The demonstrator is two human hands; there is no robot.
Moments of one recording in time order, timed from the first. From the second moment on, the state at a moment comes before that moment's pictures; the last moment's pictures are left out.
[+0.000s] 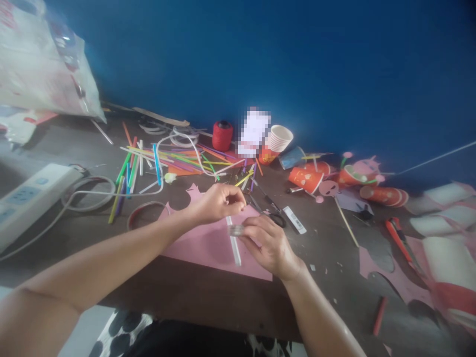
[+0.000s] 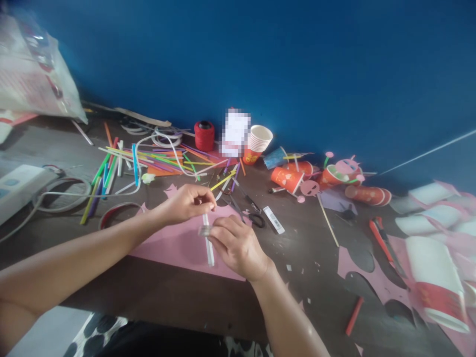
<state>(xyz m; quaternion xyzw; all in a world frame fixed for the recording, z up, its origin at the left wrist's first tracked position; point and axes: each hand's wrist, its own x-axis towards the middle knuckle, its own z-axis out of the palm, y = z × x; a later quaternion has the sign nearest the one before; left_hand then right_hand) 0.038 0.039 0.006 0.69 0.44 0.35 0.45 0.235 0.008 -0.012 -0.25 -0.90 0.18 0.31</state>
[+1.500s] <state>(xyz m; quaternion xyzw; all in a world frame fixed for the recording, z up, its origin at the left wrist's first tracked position) 0.053 0.025 -0.019 0.52 0.39 0.35 0.67 0.238 0.013 -0.021 -0.40 -0.80 0.22 0.39</state>
